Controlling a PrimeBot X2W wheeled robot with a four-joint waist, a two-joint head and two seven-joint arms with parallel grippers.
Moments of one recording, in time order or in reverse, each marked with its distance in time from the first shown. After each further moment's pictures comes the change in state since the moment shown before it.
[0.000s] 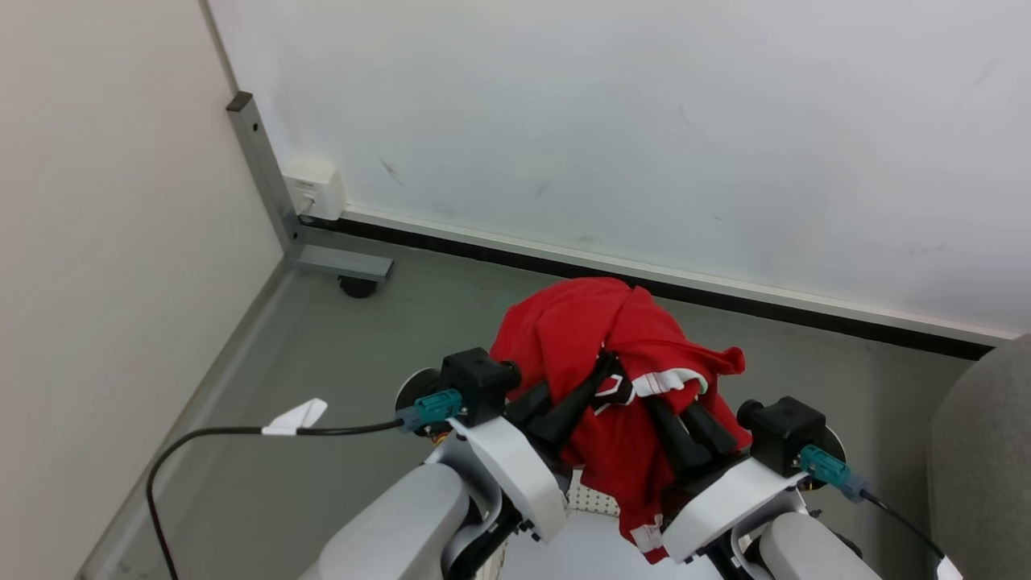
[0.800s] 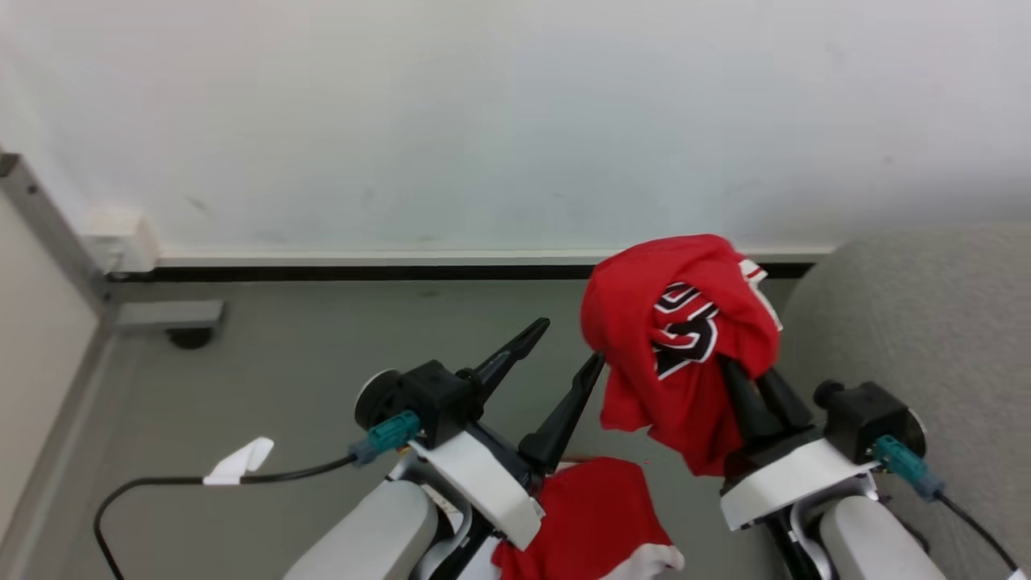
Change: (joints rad) left arm 0.093 0.073 0.077 -0.202 0.065 0.028 -0.001; right arm 0.046 -0.003 -0.203 -0.086 -0.146 0.000 0.000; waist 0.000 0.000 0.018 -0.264
